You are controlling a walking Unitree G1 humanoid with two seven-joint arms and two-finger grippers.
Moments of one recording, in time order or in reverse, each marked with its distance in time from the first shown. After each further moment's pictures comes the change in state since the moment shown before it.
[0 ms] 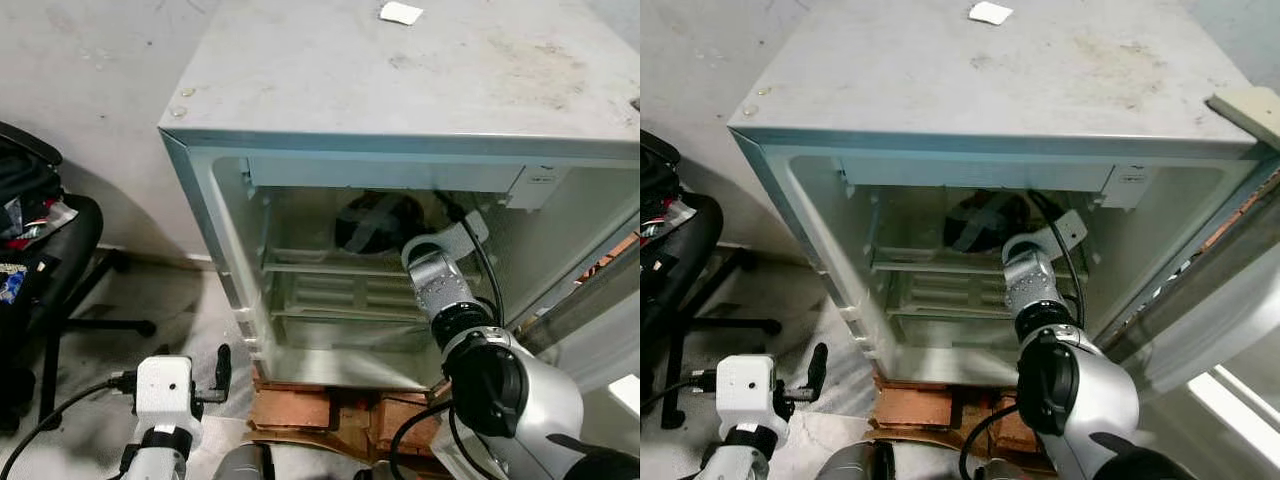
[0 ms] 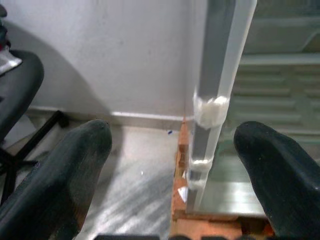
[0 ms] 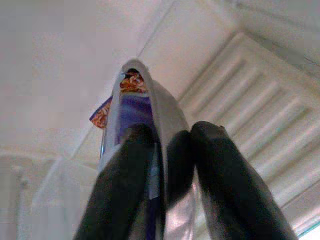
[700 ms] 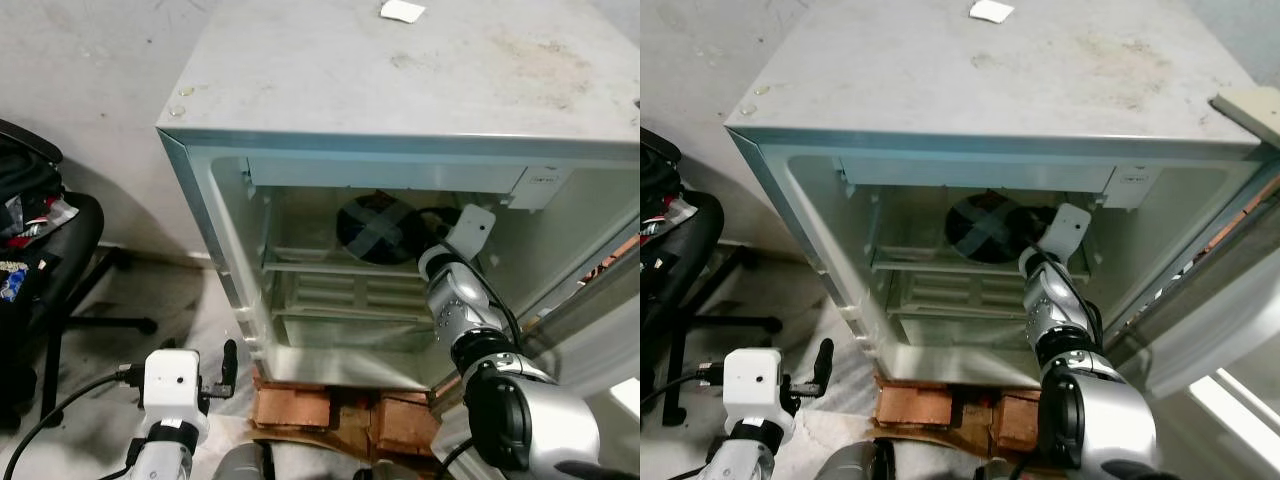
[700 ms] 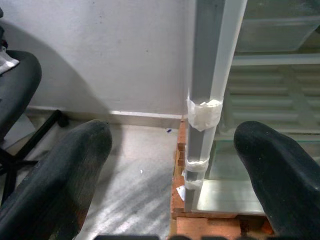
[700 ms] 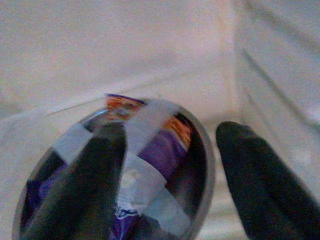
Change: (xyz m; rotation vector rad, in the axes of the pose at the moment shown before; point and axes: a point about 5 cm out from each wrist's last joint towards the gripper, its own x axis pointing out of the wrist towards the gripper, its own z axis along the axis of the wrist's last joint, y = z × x) left arm 0.002 -0.006 0.006 0.015 0.009 -0.011; right arm -0.010 -0.023 0.015 -0.675 -0.165 0.228
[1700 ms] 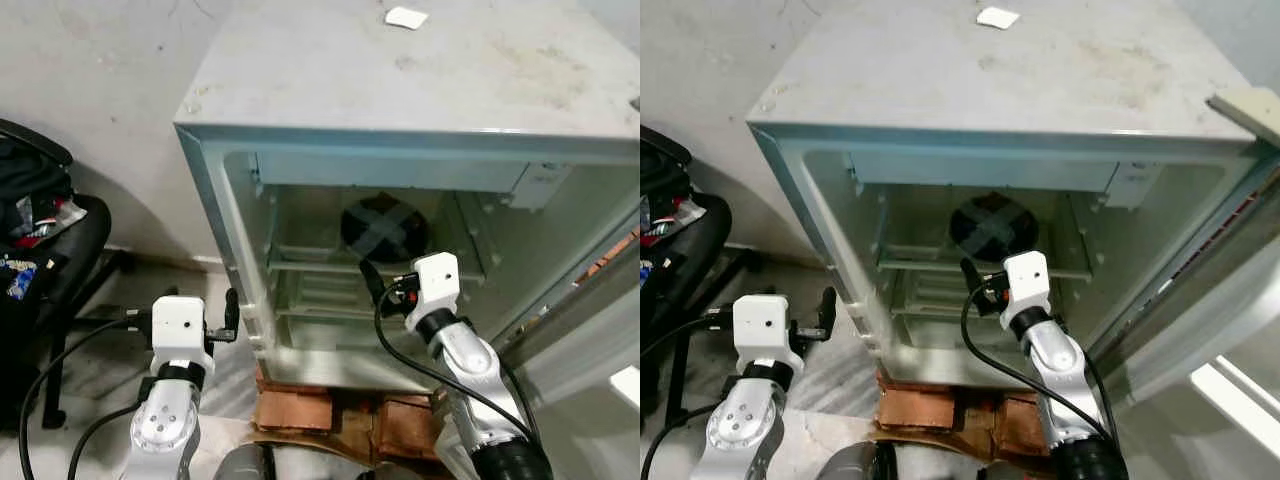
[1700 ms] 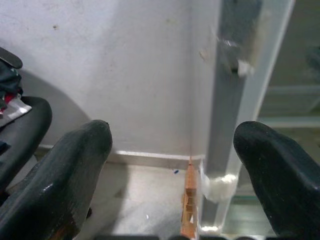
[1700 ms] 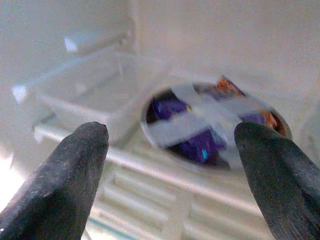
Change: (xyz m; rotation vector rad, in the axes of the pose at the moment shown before) left arm 0.045 0.001 0.029 0.020 -0.128 0.021; right arm -0.076 0.015 -0.026 -0.341 -0.036 0.360
